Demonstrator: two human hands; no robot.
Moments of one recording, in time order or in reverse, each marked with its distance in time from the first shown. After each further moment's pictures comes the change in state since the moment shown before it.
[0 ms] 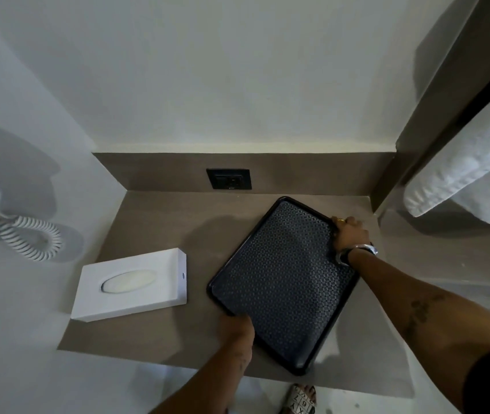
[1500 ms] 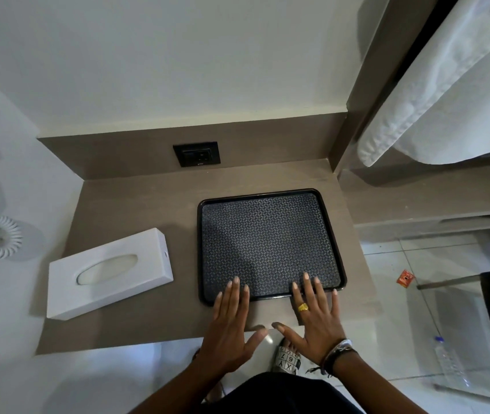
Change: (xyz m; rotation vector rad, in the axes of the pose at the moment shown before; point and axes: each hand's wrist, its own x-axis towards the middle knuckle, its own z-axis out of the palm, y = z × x) left_hand 0.022 -0.096 -0.067 1.106 -0.186 1.549; right_hand -0.282 -0.015 0.137 -0.026 0.090 -0.195
